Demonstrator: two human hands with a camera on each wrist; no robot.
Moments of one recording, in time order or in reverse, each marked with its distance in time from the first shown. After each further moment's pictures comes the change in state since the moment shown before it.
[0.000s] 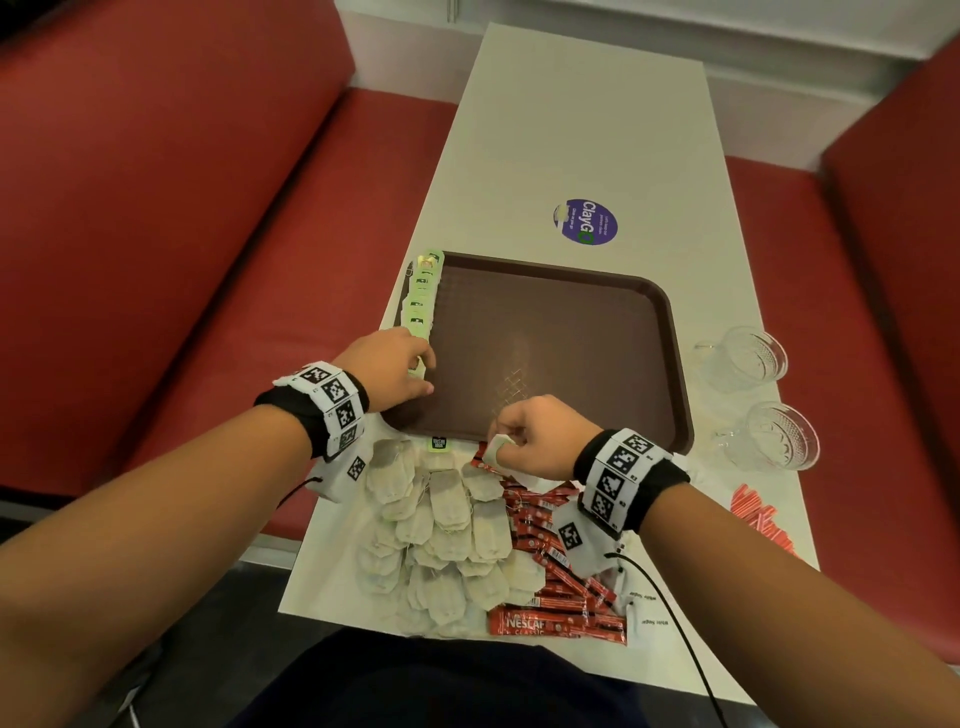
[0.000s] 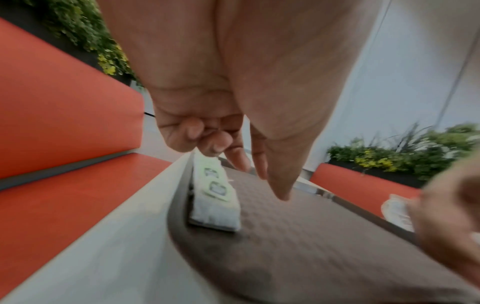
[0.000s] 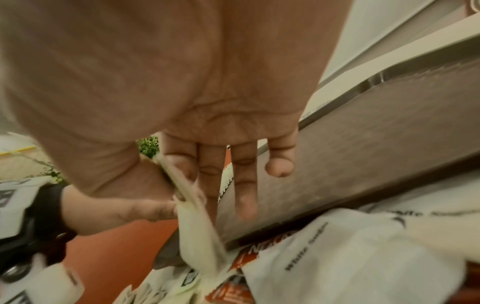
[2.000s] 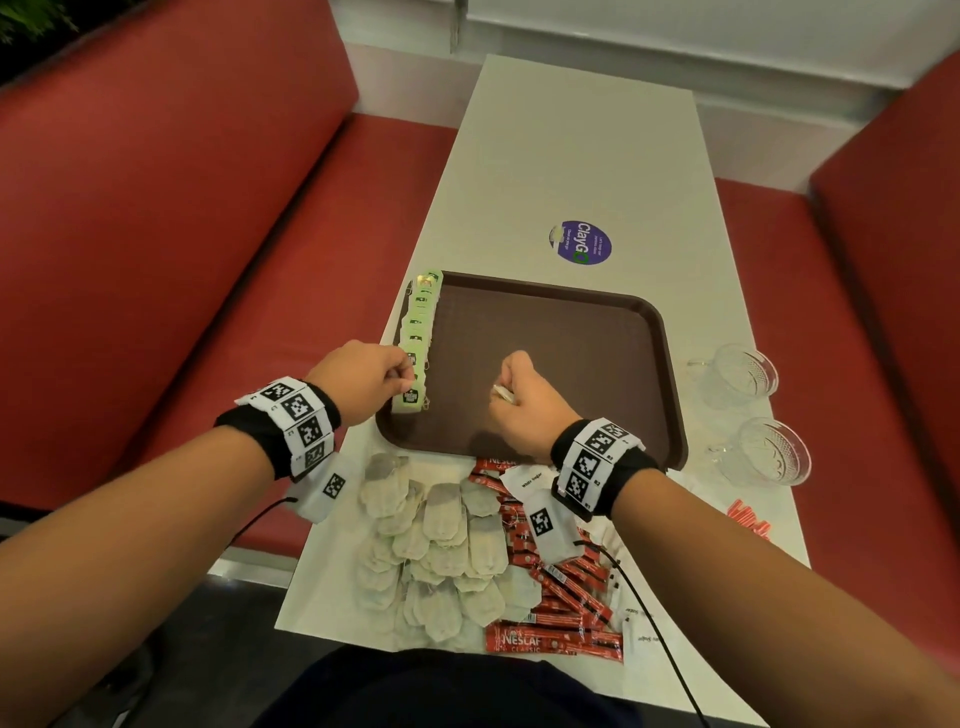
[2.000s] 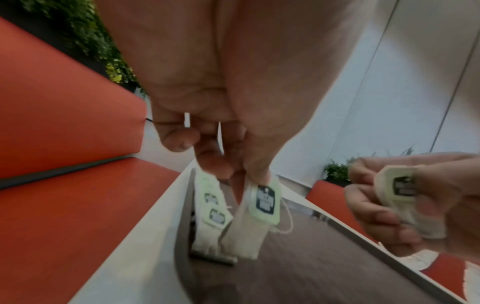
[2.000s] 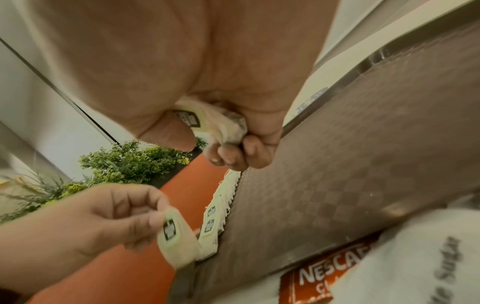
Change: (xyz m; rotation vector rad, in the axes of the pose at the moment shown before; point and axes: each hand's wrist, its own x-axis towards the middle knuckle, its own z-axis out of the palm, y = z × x) left_hand -0.021 -0.009 -0.017 -0.135 0.085 -0.081; right_hand 0.024 -0.012 -0.012 0.321 0.286 0.077
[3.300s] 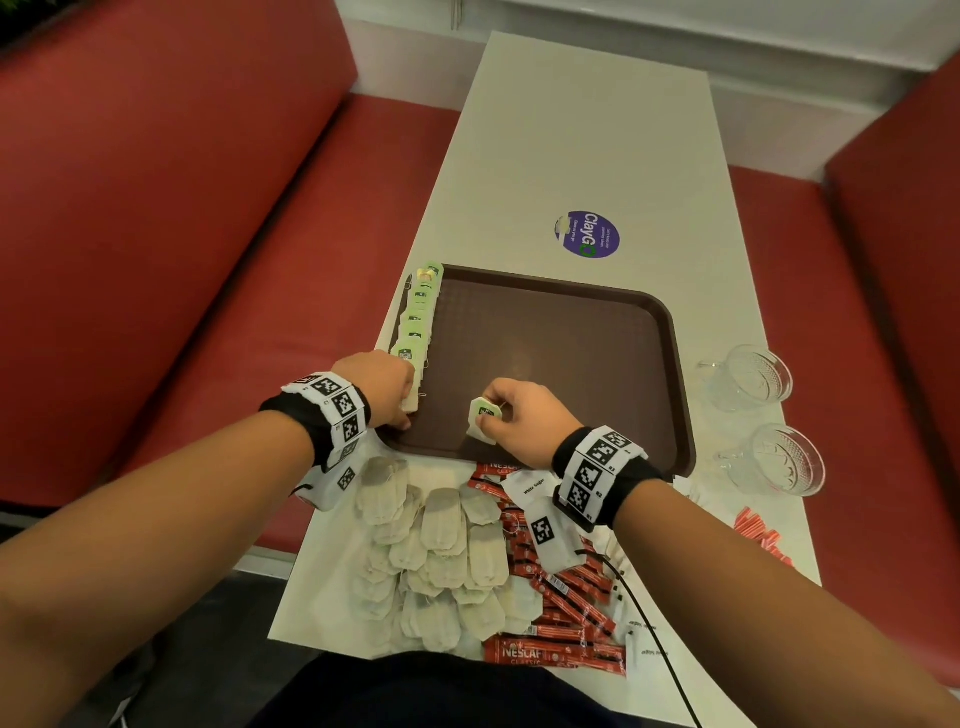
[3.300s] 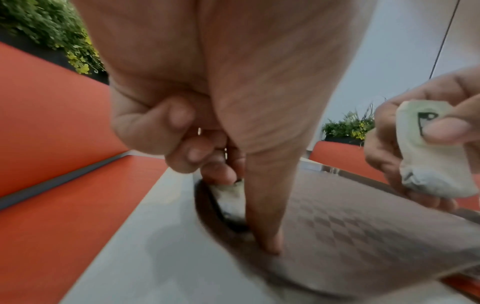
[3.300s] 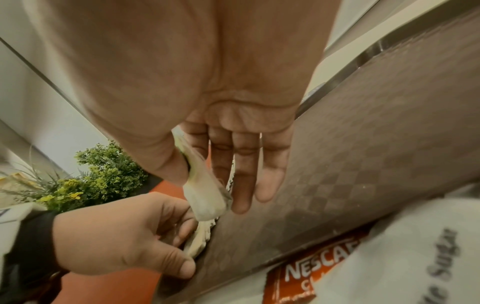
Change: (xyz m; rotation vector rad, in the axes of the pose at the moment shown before) left_hand 0.036 0.010 0.020 0.408 -0.270 -0.110; right_hand 0.011 0.011 0.005 -0.195 -0.061 -0.031
